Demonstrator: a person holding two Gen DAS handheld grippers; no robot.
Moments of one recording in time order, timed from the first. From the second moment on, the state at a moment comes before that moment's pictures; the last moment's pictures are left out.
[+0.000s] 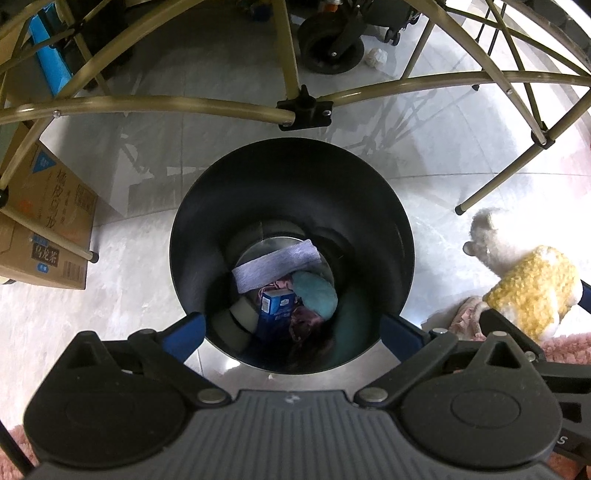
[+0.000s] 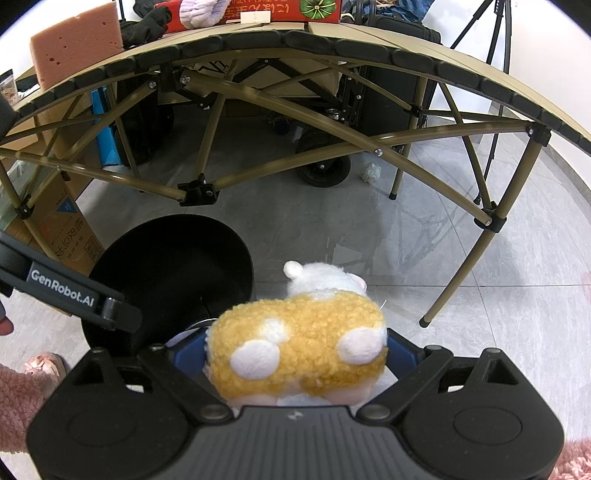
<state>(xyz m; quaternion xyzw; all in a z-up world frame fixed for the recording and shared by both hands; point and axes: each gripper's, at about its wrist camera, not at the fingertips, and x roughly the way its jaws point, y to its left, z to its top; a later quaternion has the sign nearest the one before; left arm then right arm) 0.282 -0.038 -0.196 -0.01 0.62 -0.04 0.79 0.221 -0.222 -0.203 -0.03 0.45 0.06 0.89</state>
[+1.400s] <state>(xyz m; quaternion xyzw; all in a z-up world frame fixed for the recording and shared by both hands) 0.248 0.067 -0.191 -0.02 0.61 0.05 0.79 0.234 -0.122 -0.195 -0.13 0.41 0.17 0.89</state>
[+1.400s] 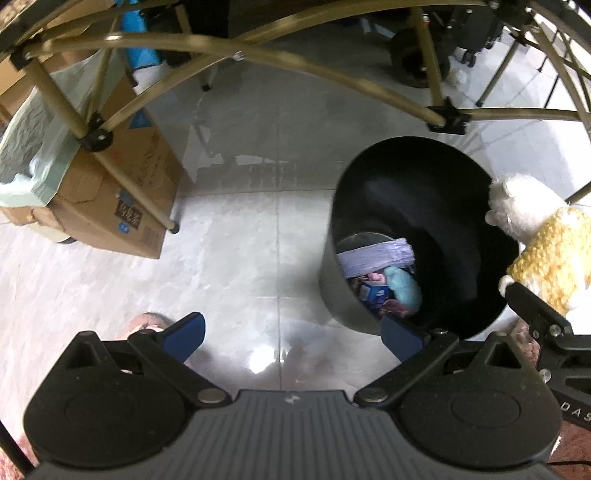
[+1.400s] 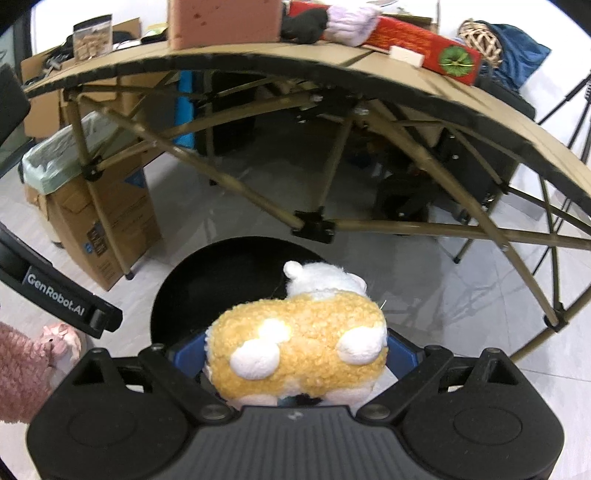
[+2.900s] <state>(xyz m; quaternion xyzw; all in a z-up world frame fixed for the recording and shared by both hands) 0.252 0.083 -0.224 -0.02 0.64 0.08 0.76 0.295 -0.101 -0.242 -0.09 0.51 0.16 0.84</state>
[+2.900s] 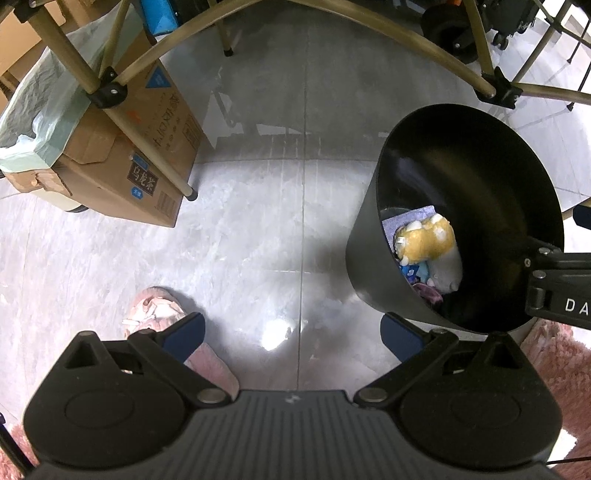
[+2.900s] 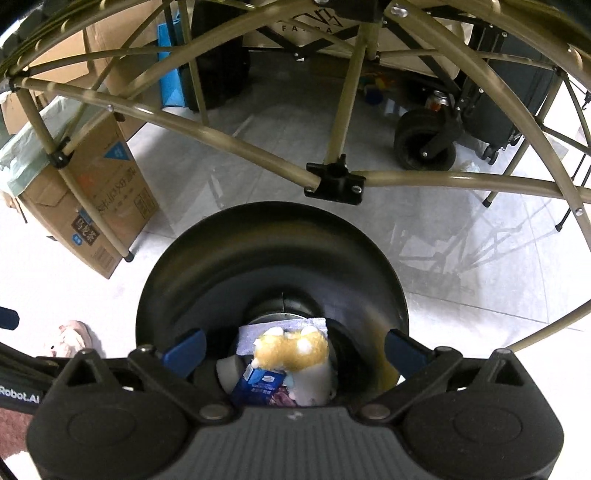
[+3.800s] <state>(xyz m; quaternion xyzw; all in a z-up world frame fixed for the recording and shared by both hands) 0.253 0.075 -0.226 0.00 0.64 0.08 0.76 0.282 -0.108 -0.241 -0.10 0.56 0.16 0.81</state>
